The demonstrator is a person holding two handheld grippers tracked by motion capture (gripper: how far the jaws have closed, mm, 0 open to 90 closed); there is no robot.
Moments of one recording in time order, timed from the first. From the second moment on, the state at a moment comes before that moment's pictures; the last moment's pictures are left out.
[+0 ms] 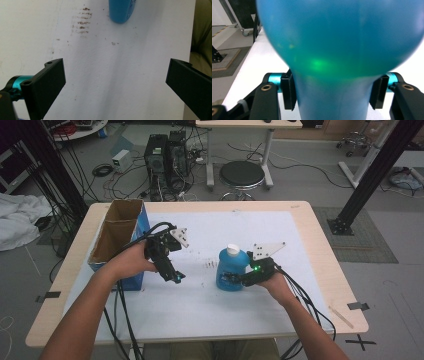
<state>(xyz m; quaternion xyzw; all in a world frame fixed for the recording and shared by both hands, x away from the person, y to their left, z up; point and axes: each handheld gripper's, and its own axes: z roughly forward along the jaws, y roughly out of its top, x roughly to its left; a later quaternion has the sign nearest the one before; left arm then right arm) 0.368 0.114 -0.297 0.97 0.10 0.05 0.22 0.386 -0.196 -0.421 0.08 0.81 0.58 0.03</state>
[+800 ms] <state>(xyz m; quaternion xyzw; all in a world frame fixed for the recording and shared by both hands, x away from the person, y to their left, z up) 0.357 0.109 -0.288 0.97 0.09 0.06 0.23 0.359 -0.211 -0.384 0.07 0.82 0.57 0.05</state>
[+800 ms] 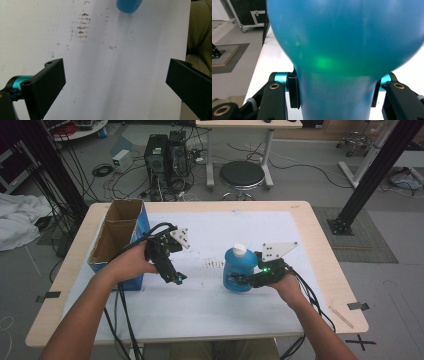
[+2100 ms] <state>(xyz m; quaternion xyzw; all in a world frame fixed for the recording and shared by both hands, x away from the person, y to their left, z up) 0.346 0.079 -0.257 0.97 0.06 0.06 0.21 0.345 -0.206 -0.337 0.05 0.82 0.58 0.01</state>
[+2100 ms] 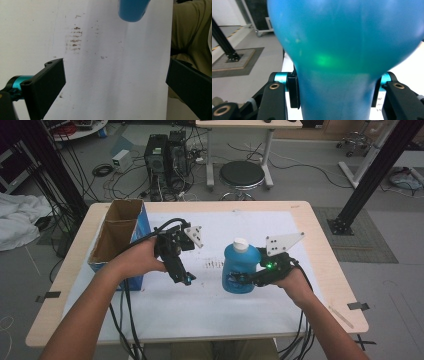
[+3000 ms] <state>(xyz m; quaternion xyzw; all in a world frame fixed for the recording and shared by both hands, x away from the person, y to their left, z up) 0.358 0.048 -0.222 0.98 0.04 0.03 0.20 0.383 -0.167 -0.337 -0.02 0.84 0.55 -0.04</state>
